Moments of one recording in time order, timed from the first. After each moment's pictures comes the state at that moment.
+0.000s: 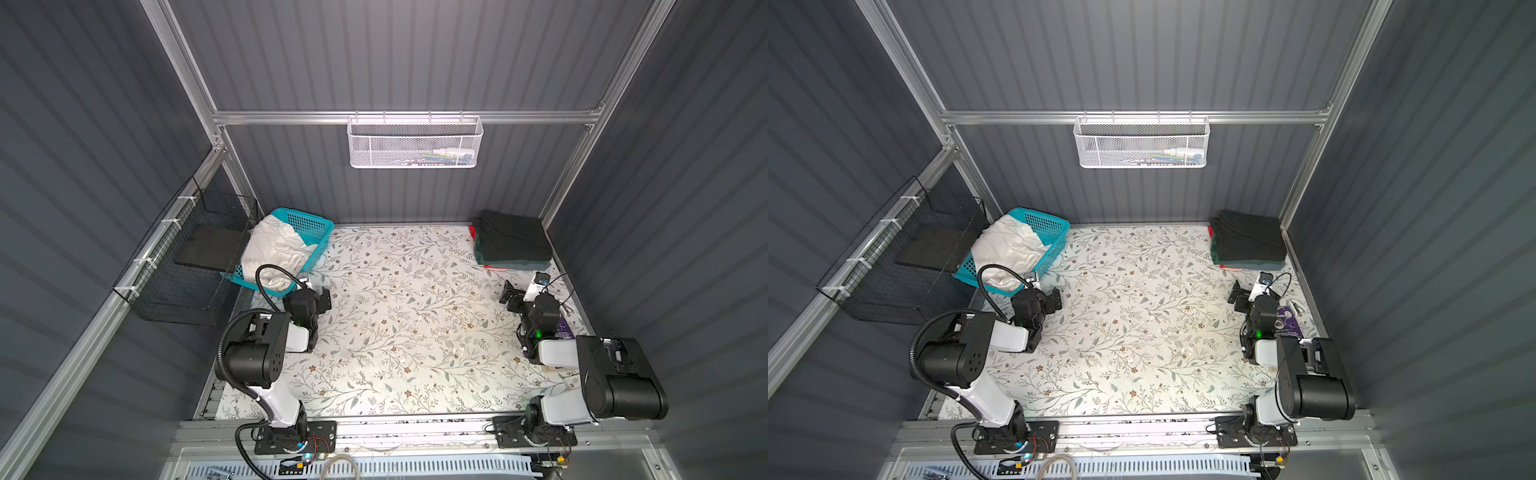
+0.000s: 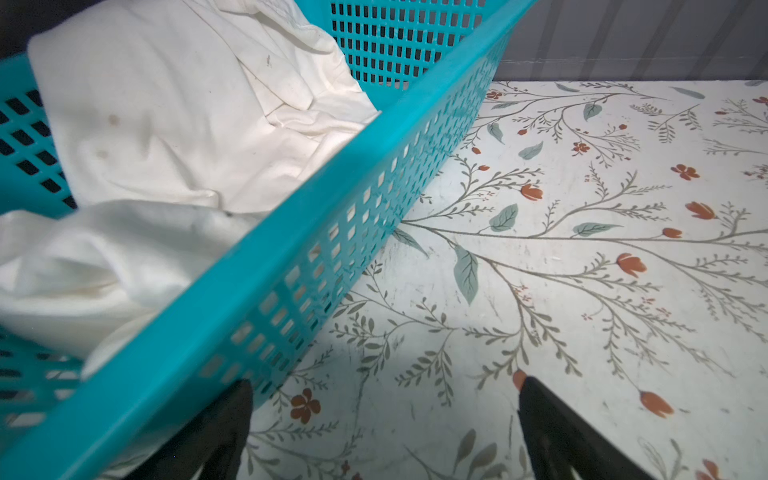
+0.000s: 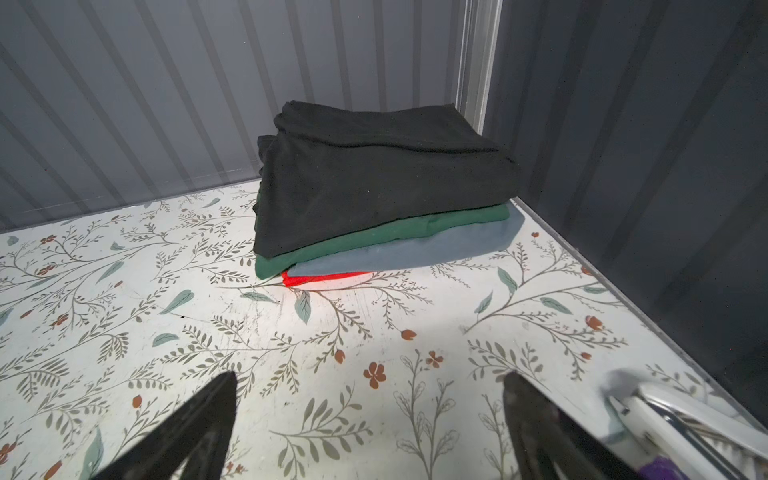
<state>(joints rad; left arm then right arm) -0.09 1.71 0.46 0.83 -0.28 -0.02 -0.07 1.46 0.29 0.95 0.09 0.10</state>
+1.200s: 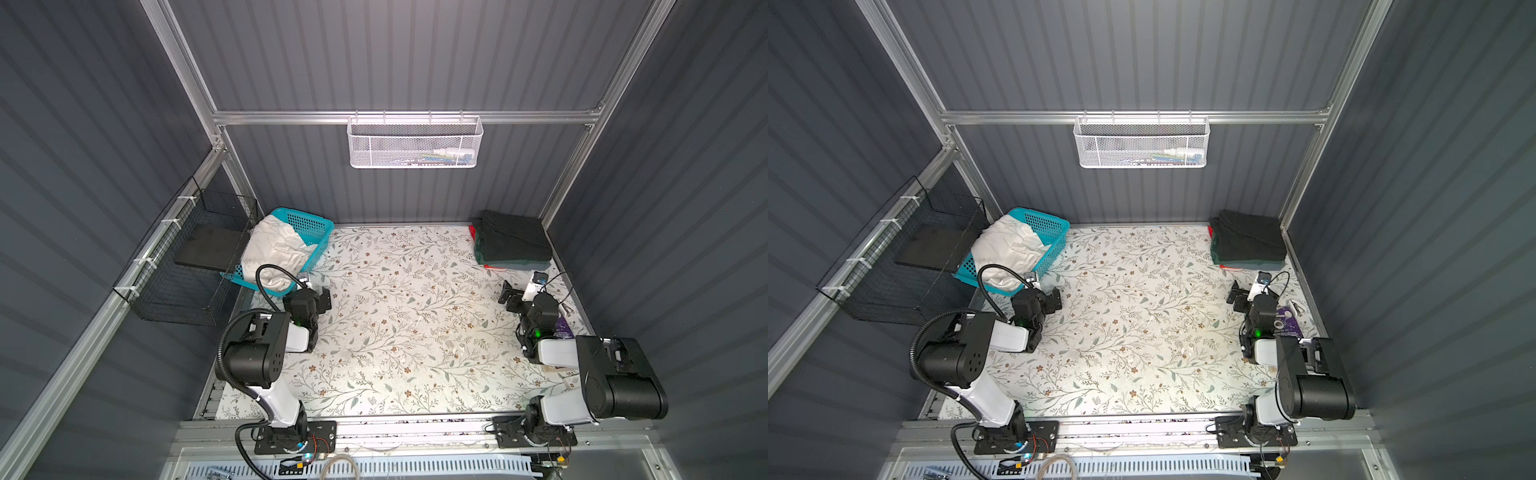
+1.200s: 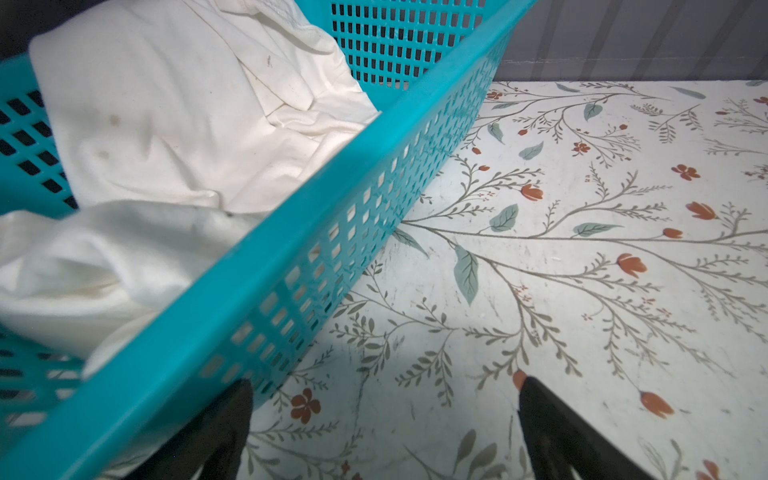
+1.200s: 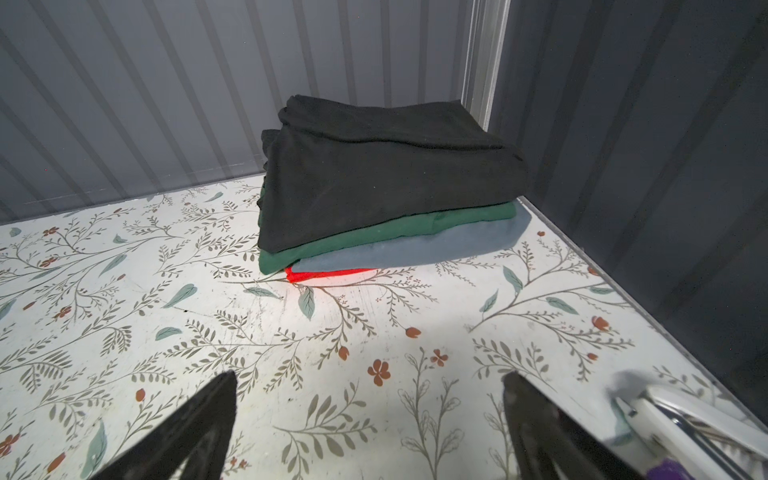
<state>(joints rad) -0.09 1.71 0.46 0.83 -0.28 -0.02 -0.06 1.46 0.29 0.93 0.09 0.10</state>
